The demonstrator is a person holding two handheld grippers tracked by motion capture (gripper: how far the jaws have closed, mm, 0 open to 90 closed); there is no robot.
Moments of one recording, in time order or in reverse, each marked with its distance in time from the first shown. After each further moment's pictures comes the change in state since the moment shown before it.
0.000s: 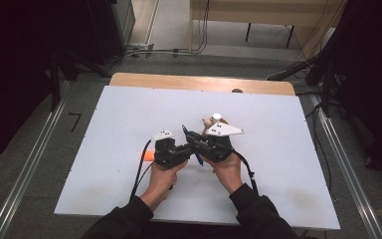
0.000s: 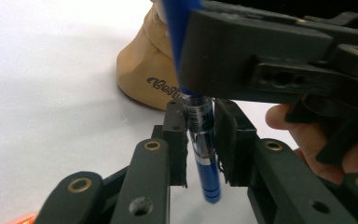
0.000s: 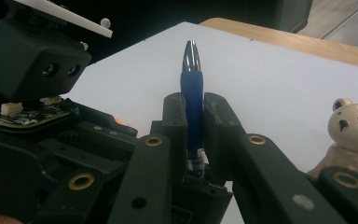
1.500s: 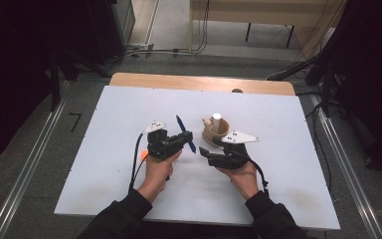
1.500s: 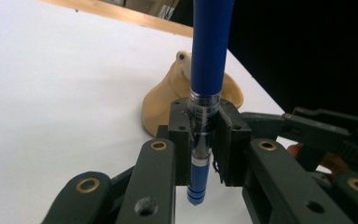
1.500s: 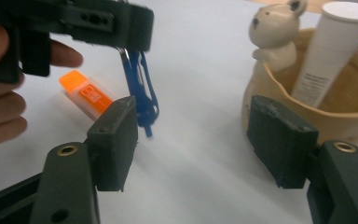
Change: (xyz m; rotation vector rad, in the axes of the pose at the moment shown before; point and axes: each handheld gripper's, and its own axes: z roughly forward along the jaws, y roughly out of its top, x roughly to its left) left arm 0.007 0.022 -0.012 -0.107 0.039 -0.012; right arm -0.024 -0.032 -0.030 0.098 -0.092 0.038
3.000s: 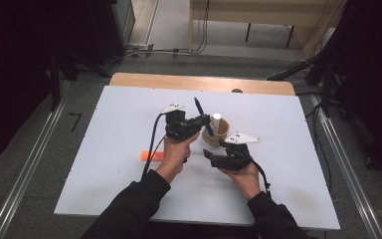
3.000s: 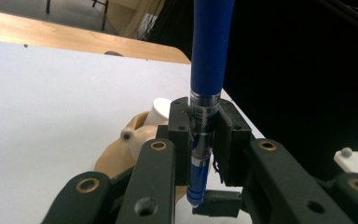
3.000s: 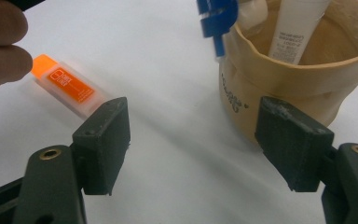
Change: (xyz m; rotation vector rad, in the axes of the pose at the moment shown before) left arm -0.025 0.043 0.048 -0.011 -0.063 0.008; right arm -0.010 -0.011 0.003 0.058 -0.056 0.055
